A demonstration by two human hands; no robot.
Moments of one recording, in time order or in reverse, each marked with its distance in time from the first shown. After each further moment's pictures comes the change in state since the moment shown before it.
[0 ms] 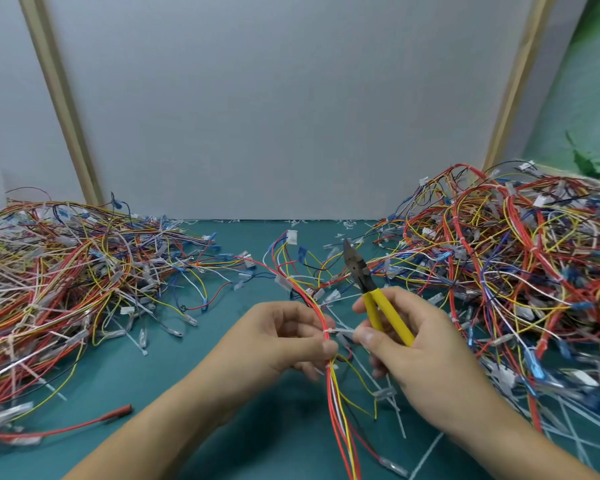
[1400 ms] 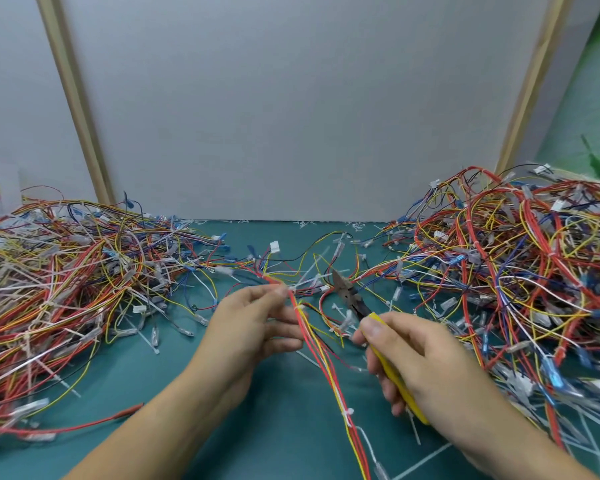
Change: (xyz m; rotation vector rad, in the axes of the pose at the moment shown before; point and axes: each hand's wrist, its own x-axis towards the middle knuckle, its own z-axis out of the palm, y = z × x) left_hand 0.007 0.000 -0.017 -0.272 0.441 -0.052; right_hand -0.006 -0.008 0.007 0.078 -0.138 0.128
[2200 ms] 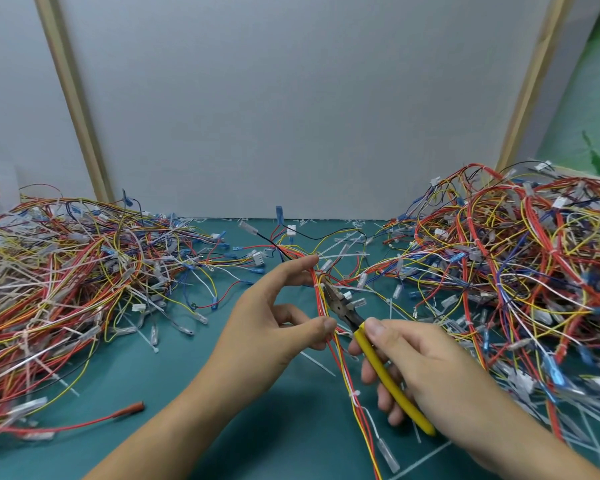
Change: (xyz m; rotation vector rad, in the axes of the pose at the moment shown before) left_hand -0.008 -0.006 0.004 0.328 -0.241 0.426; right_hand 0.001 -0.005 0.001 -0.060 -0.045 0.124
